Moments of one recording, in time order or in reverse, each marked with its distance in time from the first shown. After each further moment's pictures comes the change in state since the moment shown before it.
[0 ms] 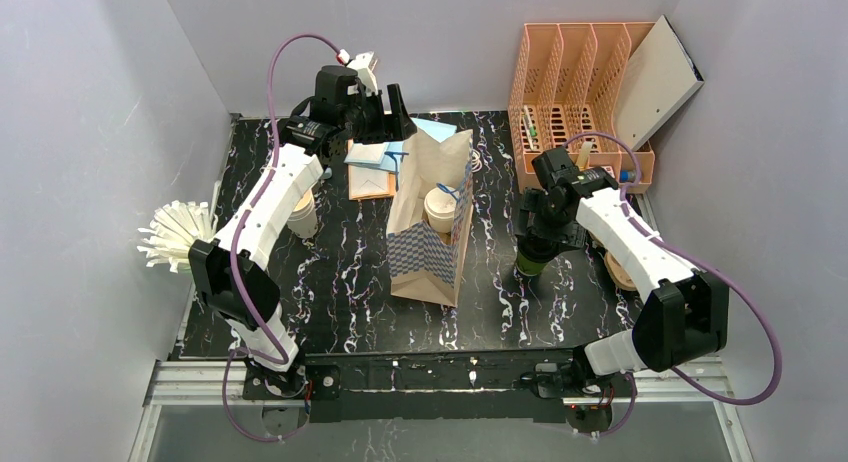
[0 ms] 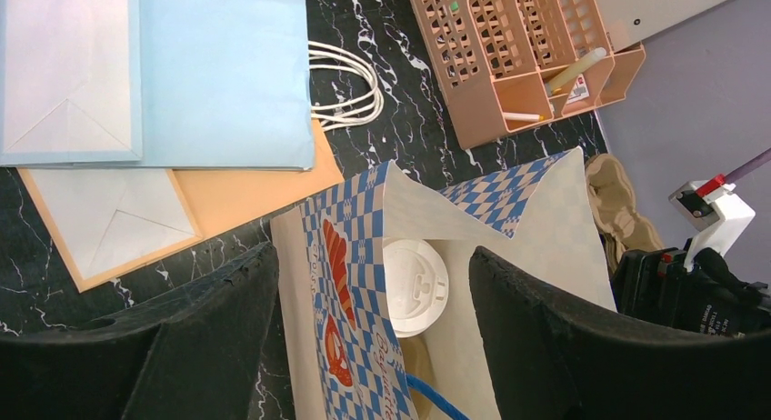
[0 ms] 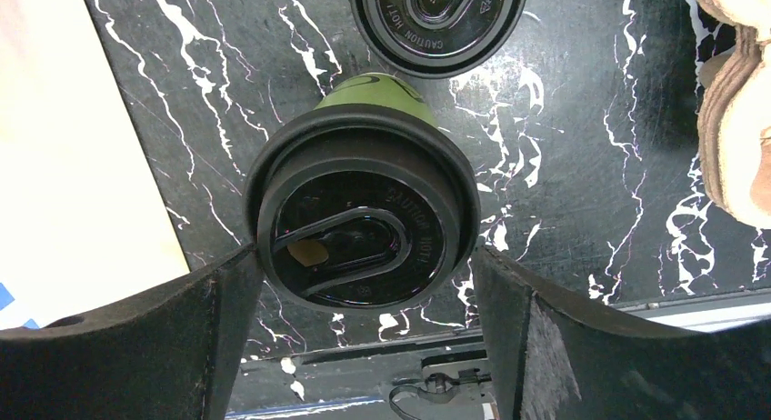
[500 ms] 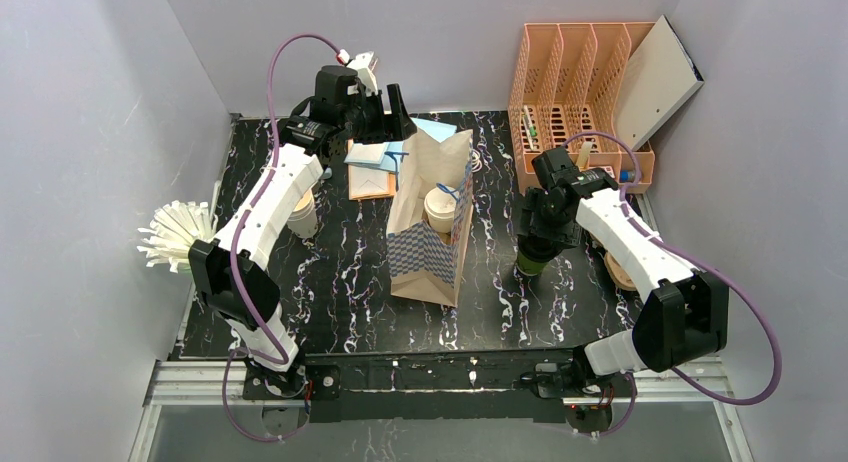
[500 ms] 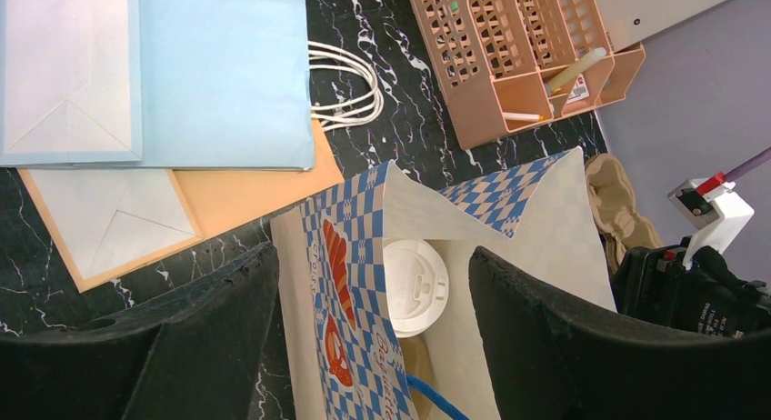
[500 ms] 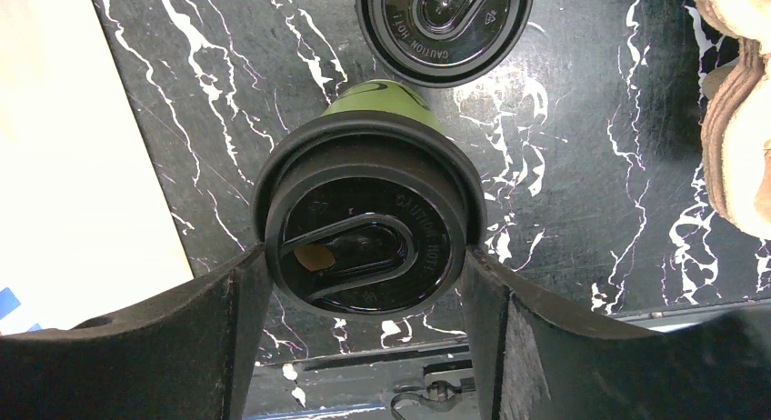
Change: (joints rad) left arm 0.000 0.000 0.000 0.000 0.001 0.000; right arm 0.000 0.000 -0.009 0.024 -0.001 -0.003
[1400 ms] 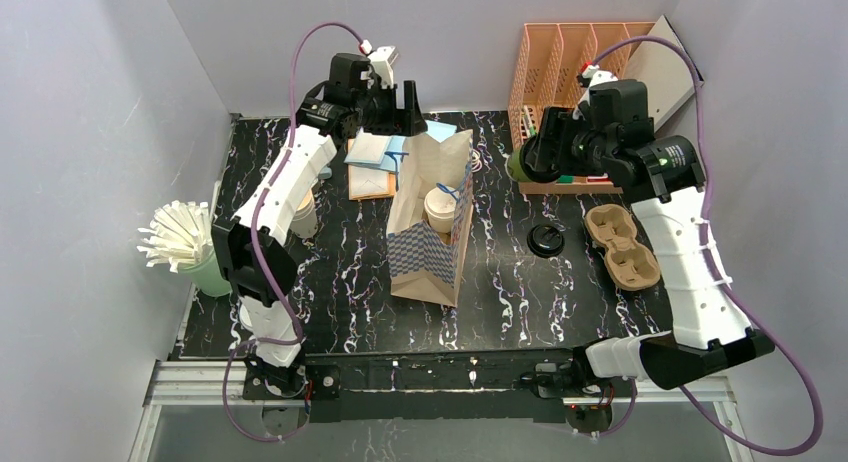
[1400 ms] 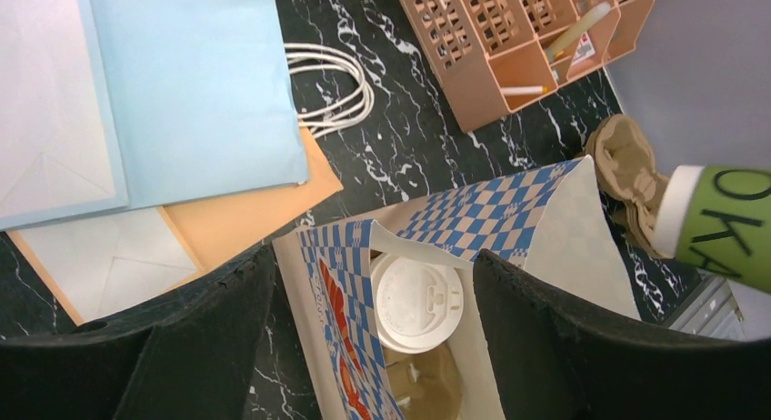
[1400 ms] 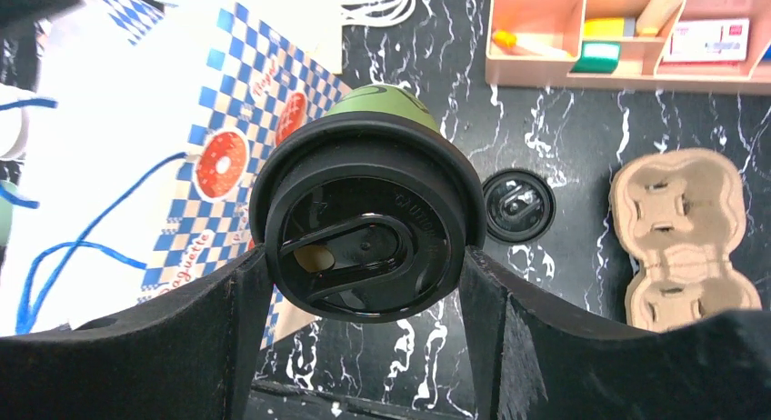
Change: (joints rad) left arm 0.000 0.164 0.212 -0.085 0.091 0.121; right arm 0.000 -0.083 0.591 -0.099 -0.113 -0.211
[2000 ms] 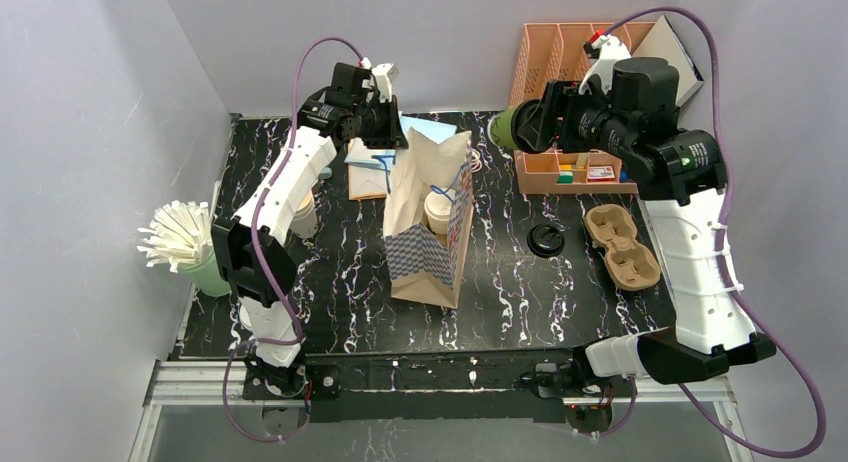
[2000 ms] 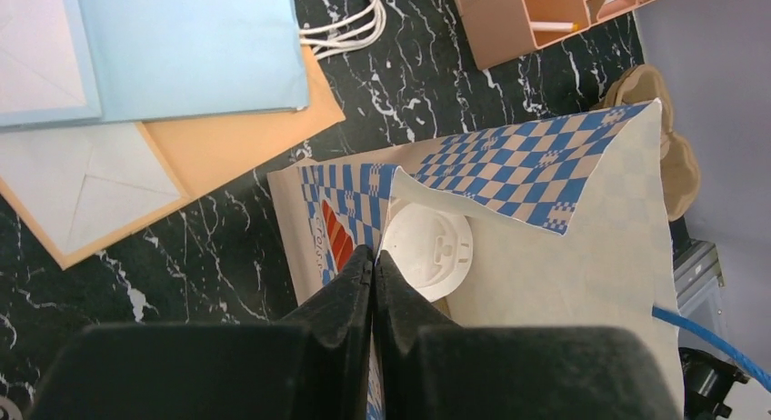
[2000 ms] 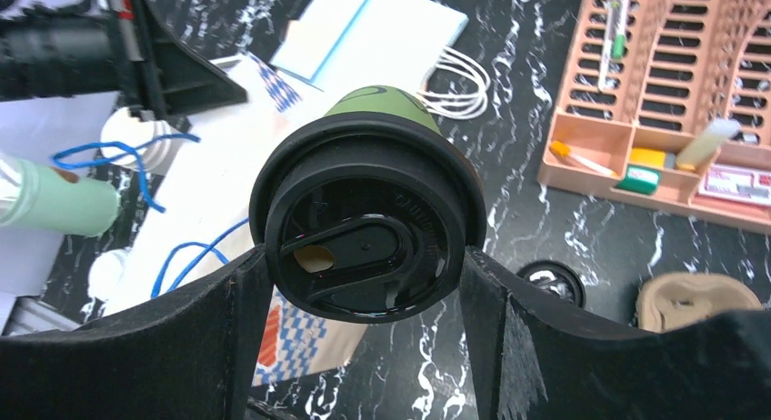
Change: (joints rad) left arm 0.000 0.010 -0.031 -0.127 0.026 -0.017; right arm 0.000 0.027 0.178 0.068 -0.132 -0.072
